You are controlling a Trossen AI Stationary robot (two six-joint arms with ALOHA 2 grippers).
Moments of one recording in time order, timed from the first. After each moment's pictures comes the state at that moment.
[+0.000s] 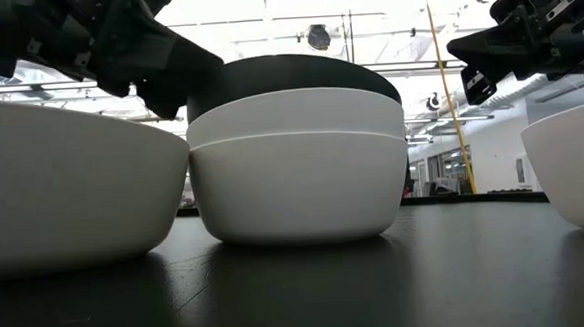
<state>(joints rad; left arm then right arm) -0.42 1.53 0.53 0.70 -0.28 -0.19 -0.06 0.52 0.02 0.56 -0.21 0.22</state>
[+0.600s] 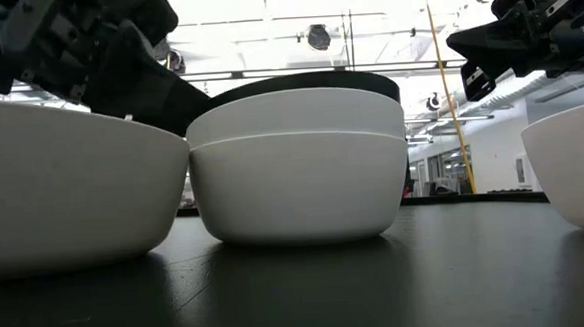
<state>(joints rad) -0.43 1.62 0.53 0.71 -0.29 -0.22 -0.06 0.52 0.02 0.59 -0.21 0.22</state>
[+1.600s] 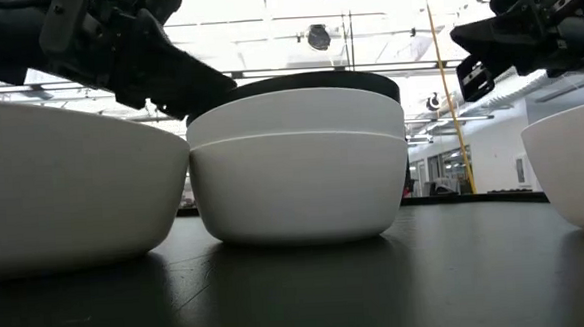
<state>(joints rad) -0.38 1.56 0.53 0.70 -0.30 -0.04 0.03 0.71 0.02 0.76 -0.19 0.24</state>
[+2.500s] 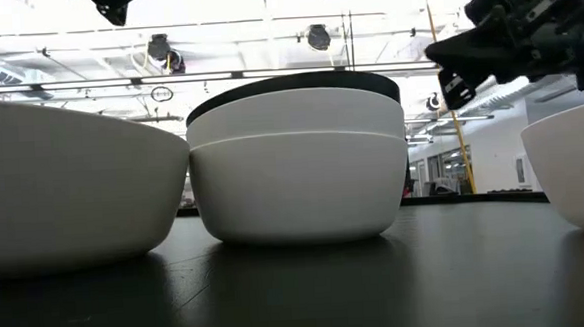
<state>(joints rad) -0.39 0.80 0.53 0.16 -0.38 0.01 0.06 1.01 0.09 0.88 -0.15 0.21</state>
